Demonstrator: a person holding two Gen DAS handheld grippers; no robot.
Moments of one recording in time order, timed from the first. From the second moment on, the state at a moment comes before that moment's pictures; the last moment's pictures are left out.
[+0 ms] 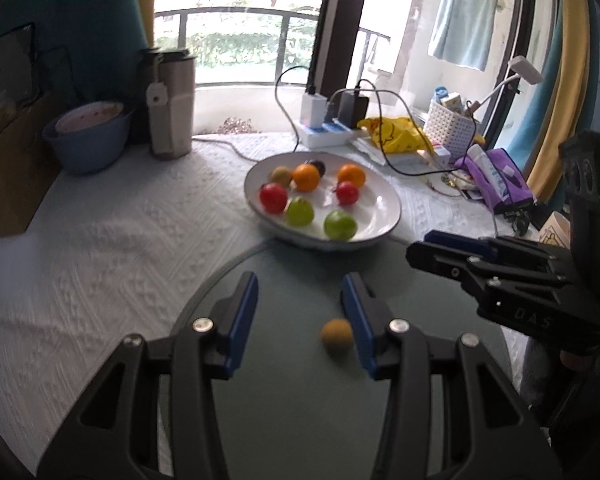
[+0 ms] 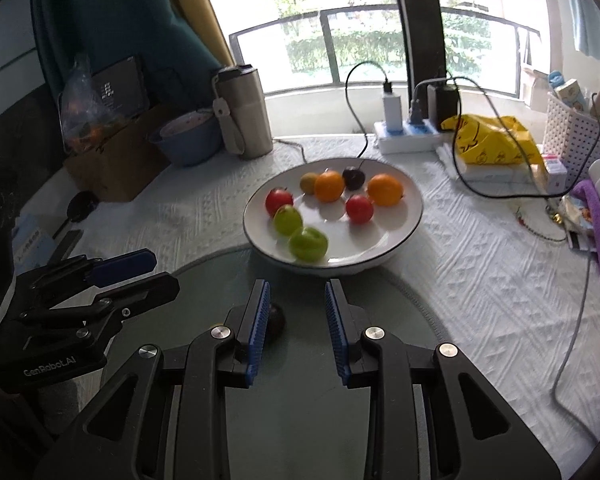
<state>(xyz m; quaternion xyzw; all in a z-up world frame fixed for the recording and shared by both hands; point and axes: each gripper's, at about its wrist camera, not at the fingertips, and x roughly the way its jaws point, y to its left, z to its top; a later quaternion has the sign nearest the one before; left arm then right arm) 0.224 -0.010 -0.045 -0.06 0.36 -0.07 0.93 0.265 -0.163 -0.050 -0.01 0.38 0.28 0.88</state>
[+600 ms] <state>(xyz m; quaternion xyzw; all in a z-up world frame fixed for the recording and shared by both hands) 0.215 0.029 -0.077 -0.11 0.38 -0.06 0.92 0.269 -0.119 -0.088 -0.04 0.42 0.27 0.86</state>
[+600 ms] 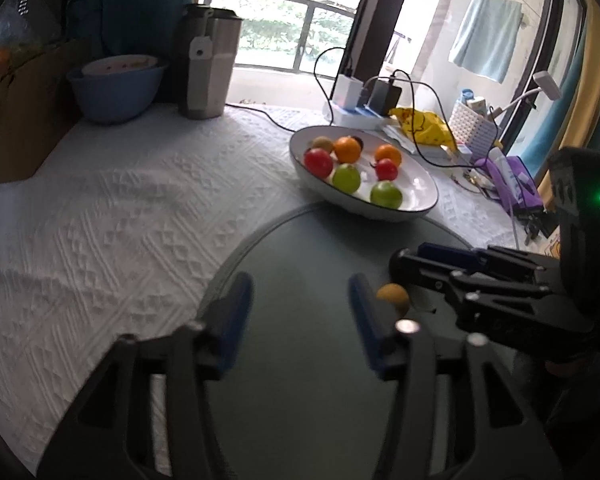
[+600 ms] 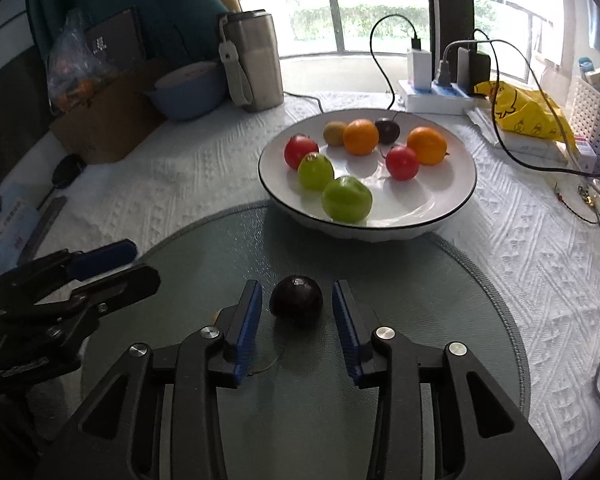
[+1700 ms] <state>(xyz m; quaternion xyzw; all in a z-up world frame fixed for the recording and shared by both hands) 0.225 -0.046 -0.086 -0.02 0.41 -0.08 0.91 0.254 -0.176 -0.074 -0.04 0.39 0.26 0.88</state>
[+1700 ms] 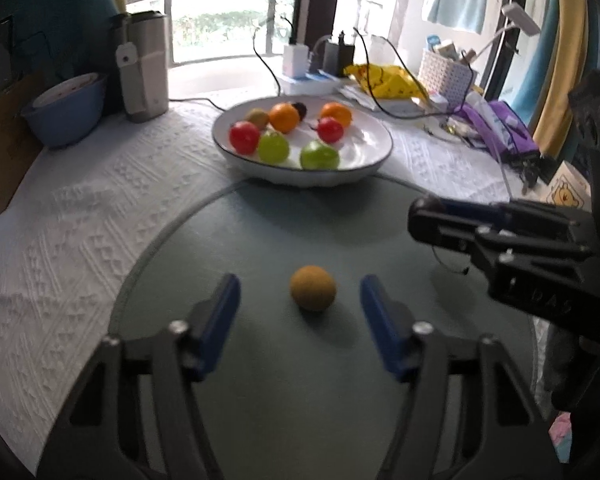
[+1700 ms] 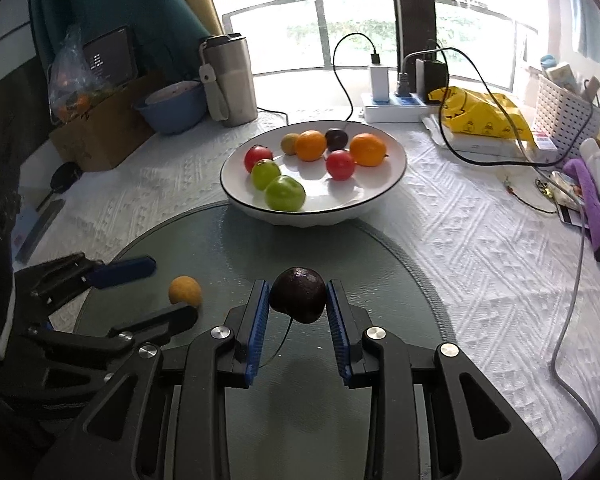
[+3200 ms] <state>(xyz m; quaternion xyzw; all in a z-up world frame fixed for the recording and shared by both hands) 0.292 -0.099 -0.046 0.02 0.37 -0.13 0.92 0.315 -0.227 -0.045 0.01 0.36 0.25 0.90</state>
